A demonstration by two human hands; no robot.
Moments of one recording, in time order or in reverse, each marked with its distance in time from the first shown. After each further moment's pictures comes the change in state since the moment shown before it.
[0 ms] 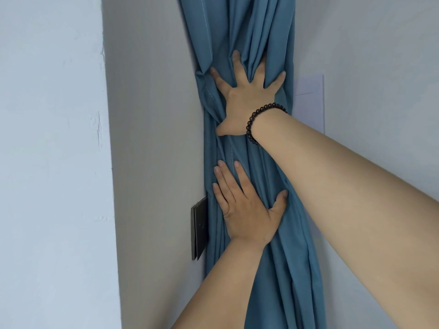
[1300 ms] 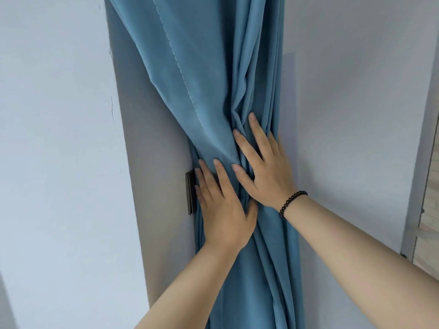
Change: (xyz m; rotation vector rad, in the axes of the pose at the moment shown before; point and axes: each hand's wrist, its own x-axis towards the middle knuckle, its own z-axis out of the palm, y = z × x) left_hand -0.066 -0.024 -0.074 -0.248 -0.246 0.072; right_hand -0.181 0.029 0.061 0.529 0.418 -0.227
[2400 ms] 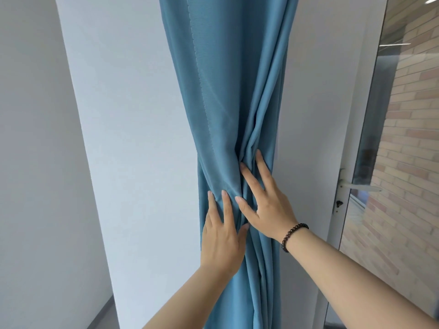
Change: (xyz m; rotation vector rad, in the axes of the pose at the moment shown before) left_hand -0.197 0.013 -0.160 -0.099 -0.223 0.004; right_hand -0.086 -0.196 -0.154 0.105 -0.224 0.192
